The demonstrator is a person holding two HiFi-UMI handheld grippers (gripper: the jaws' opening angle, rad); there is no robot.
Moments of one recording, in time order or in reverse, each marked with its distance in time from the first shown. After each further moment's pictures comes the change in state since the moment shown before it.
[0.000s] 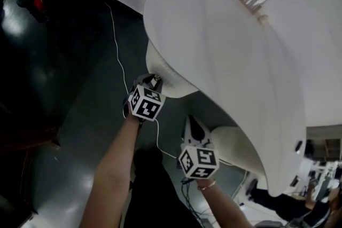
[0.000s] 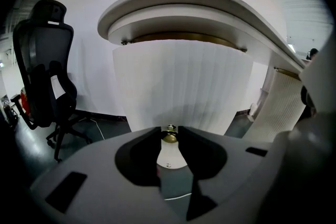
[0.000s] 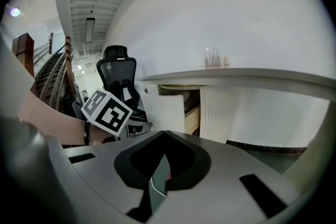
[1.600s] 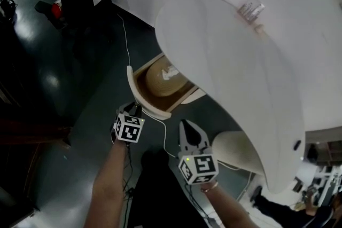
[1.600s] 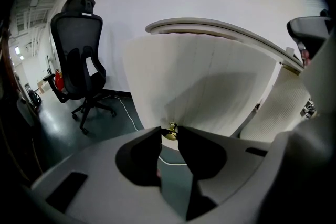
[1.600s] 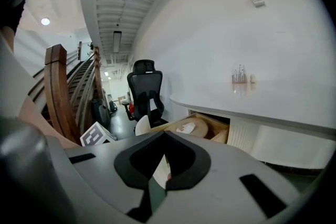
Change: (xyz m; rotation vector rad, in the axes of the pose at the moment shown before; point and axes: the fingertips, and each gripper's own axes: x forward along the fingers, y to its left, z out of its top) left arm -0.119 0.031 -0.122 -0.134 0.143 0.152; right arm -0.061 0.077 0.044 -0.139 -0.135 0.256
